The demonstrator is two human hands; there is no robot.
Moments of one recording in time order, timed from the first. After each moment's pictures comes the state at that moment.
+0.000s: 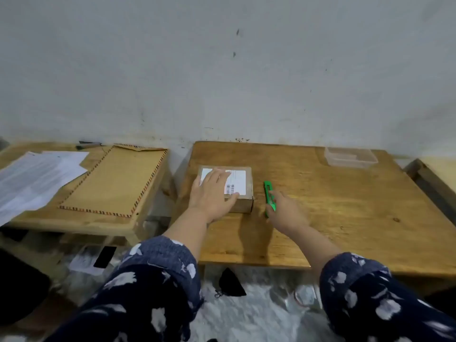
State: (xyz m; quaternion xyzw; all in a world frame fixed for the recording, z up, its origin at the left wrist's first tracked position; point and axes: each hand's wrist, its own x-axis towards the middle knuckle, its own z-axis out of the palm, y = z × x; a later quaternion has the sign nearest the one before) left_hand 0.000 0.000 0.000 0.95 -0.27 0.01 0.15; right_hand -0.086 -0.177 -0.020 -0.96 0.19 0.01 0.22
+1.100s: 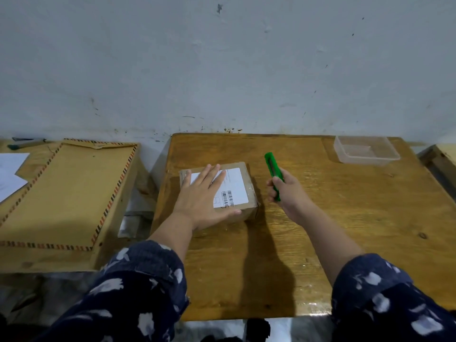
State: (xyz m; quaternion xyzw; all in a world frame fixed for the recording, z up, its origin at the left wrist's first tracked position) left_hand 0.125 -0.031 -0.066 0.93 -0.37 -0.05 0.05; right_hand 0.038 -0.226 -0.023 -0.65 0.31 -0.01 0.70
